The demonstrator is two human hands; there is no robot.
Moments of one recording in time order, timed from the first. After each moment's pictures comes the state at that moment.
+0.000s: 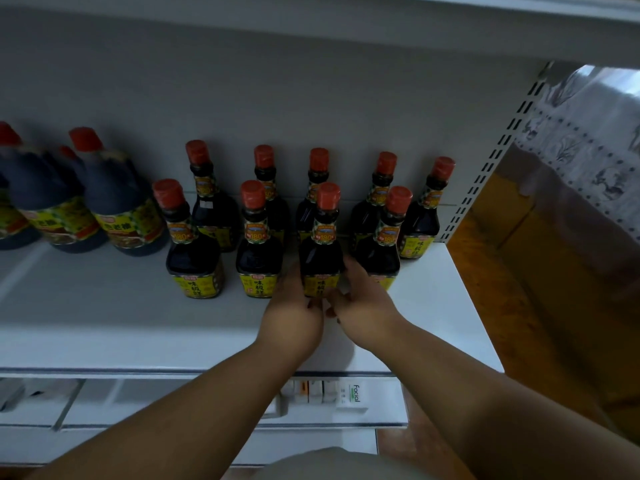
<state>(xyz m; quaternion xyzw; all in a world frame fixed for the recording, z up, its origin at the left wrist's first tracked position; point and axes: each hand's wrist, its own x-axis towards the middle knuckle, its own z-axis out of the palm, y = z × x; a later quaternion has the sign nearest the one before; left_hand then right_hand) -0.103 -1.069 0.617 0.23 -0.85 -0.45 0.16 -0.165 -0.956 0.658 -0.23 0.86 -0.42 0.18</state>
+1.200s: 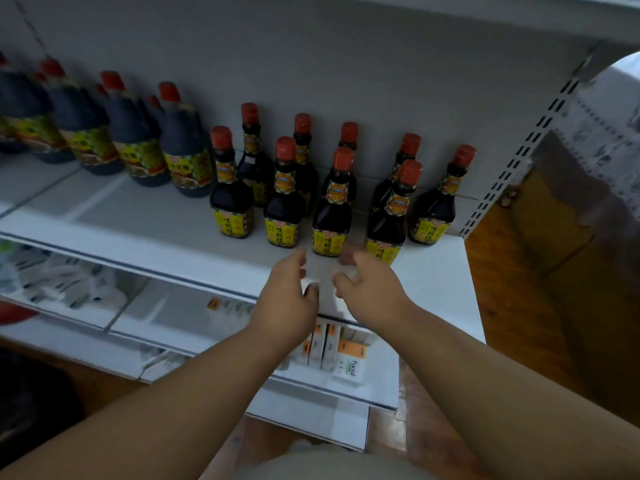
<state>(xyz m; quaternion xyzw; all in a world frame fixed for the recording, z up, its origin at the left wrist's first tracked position) -0.028 -1.006 0.638 0.31 -0.83 -0.42 0.19 -0.139 -0.909 0.667 -0.33 0.87 -0.32 0.19</state>
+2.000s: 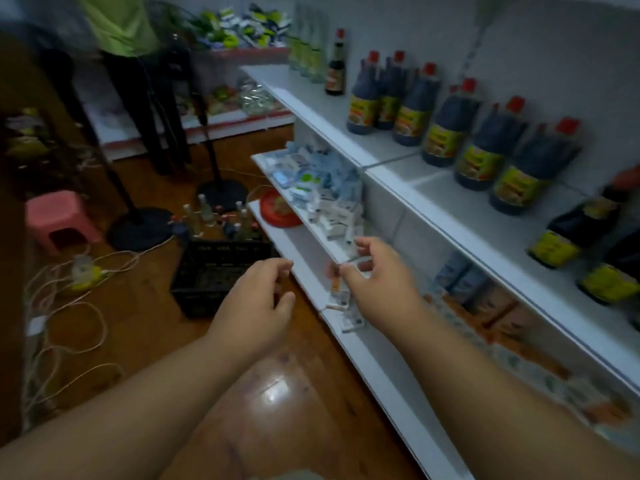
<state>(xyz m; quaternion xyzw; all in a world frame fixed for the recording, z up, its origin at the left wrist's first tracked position) 0.441 -1.051 0.661 0.61 -0.70 -0.26 0.28 0.254 -1.064 0.678 -0.60 0.69 -0.32 0.24</state>
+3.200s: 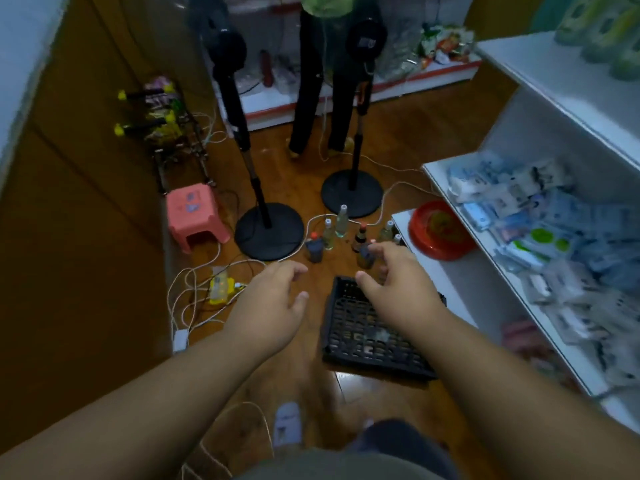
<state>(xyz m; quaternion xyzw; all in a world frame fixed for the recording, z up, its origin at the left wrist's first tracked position) 0.961 -1.498 0.595 0.71 -0.64 -0.23 0.19 0.763 -1.550 0.603 -0.68 0.63 -0.18 0.32</state>
